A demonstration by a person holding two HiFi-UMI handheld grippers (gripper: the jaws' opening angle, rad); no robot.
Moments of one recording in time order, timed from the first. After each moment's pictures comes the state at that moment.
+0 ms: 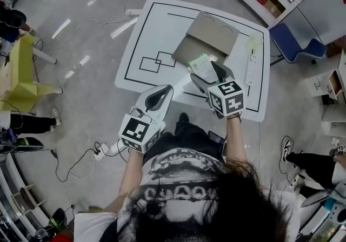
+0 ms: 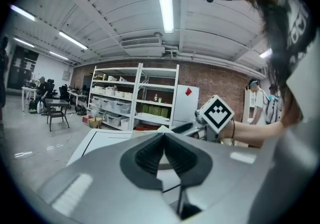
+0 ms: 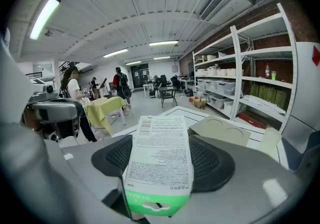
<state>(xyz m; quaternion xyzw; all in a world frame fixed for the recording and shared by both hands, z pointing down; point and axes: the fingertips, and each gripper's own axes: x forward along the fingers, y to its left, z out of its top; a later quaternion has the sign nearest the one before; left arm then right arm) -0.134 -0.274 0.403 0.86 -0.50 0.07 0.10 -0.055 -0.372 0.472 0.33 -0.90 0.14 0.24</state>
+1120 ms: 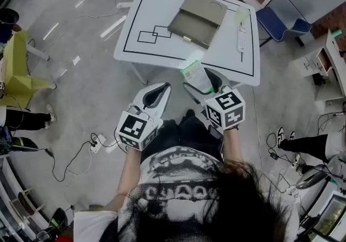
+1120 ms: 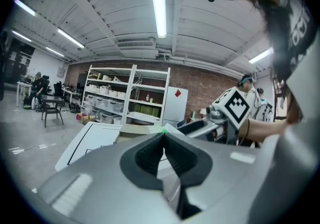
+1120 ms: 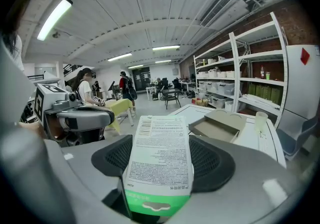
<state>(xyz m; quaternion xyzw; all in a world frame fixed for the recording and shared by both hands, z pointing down) -0.126 -0.103 0.403 0.88 -0.46 0.06 0.11 -0.055 -0.151 0.444 0.33 -0.91 0.14 0.21</state>
